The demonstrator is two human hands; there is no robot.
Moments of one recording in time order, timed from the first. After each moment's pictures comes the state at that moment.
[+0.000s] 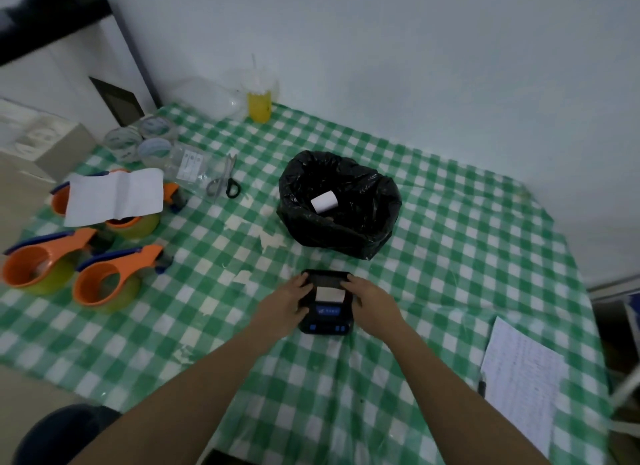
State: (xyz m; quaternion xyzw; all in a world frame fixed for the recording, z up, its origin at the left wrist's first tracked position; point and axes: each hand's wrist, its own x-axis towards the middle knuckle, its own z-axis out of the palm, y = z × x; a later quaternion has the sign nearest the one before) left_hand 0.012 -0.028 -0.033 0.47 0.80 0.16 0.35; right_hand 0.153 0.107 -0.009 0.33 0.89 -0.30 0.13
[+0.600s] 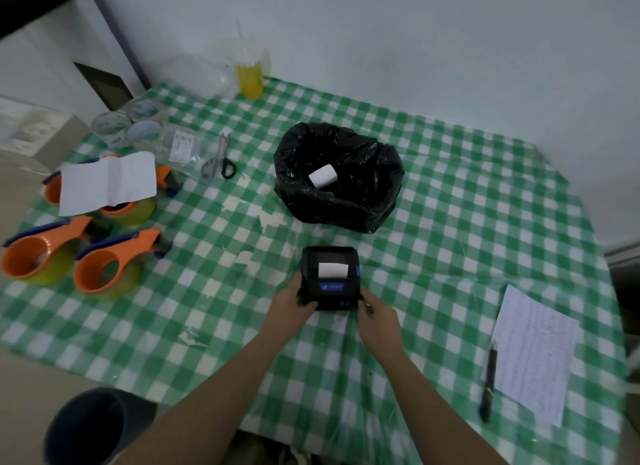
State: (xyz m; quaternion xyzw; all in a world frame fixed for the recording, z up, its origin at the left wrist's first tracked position) left_hand 0.048 -0.048 -0.063 0.28 0.80 0.37 0.37; right_hand 0.193 0.048 -0.049 0.54 0.71 -0.45 -0.04
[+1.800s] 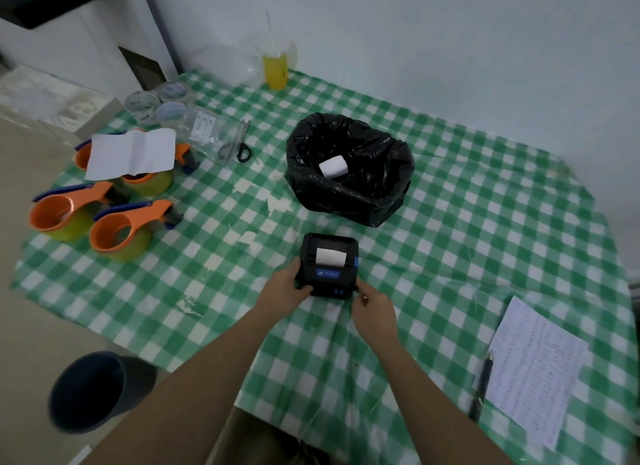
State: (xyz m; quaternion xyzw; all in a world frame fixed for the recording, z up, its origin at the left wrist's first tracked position) left_hand 0.054 -0.047 -0.068 0.32 0.83 0.32 0.32; right_hand 0.206 0.060 -0.060 0.48 0.75 -0.46 0.00
